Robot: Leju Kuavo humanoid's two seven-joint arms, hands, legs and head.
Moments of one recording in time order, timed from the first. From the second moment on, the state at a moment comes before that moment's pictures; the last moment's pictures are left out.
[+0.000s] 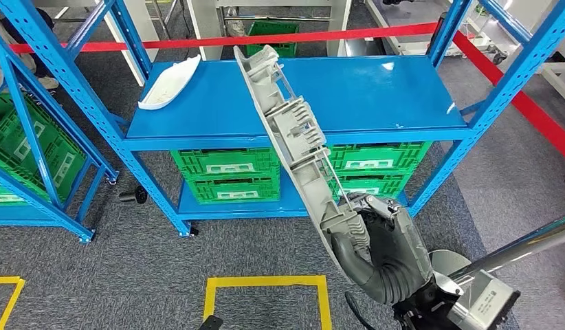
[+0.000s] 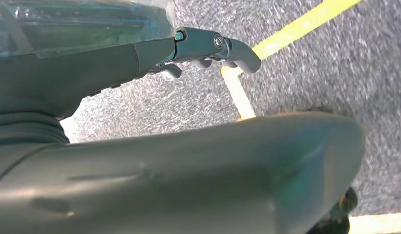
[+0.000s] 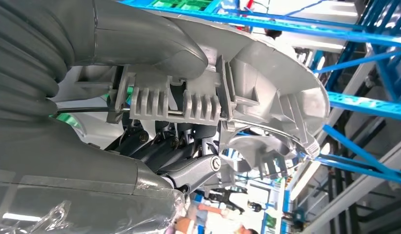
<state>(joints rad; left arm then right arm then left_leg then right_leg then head) -0.10 -0.03 -1.26 -0.30 0.93 0.32 0.05 -0.34 -0.35 0.99 -2.02 -0.36 -0.24 -0.20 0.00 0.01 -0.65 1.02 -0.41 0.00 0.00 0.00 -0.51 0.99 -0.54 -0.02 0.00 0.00</state>
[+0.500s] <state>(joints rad) -0.11 -0.03 -1.27 -0.30 0.94 0.33 0.04 -0.33 -0.36 0.98 -2.02 -0.35 -0.25 -0.20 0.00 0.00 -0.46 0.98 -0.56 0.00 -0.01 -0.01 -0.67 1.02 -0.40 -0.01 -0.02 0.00</state>
